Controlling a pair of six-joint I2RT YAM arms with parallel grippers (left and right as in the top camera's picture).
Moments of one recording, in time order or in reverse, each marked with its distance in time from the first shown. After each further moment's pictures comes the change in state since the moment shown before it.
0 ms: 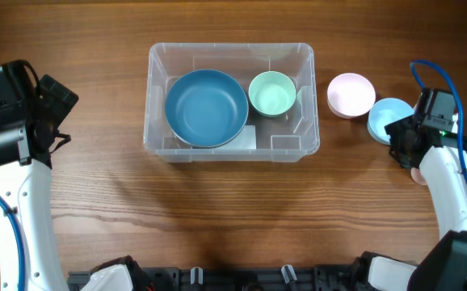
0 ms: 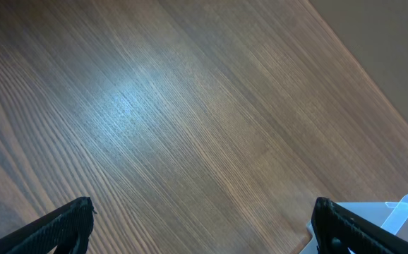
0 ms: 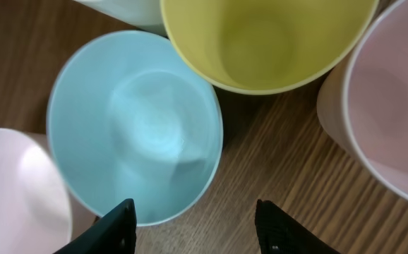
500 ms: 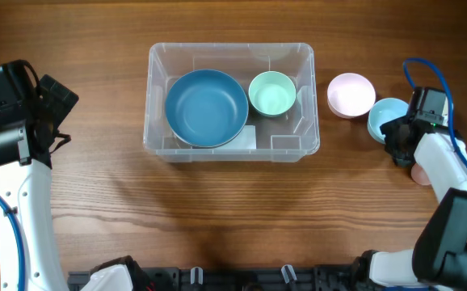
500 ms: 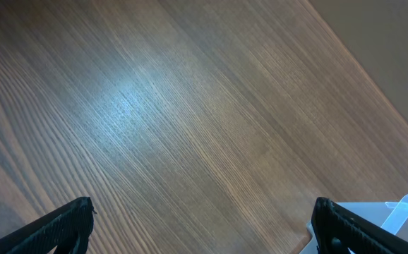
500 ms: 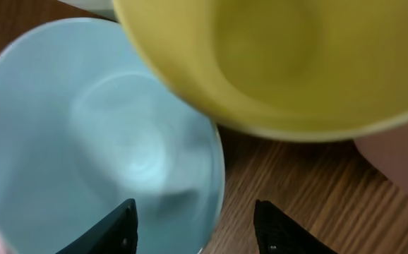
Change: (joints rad) left arm 0.000 0.000 0.000 0.000 0.000 0.000; right arm -0.011 0.163 0.000 0.104 0.000 0.014
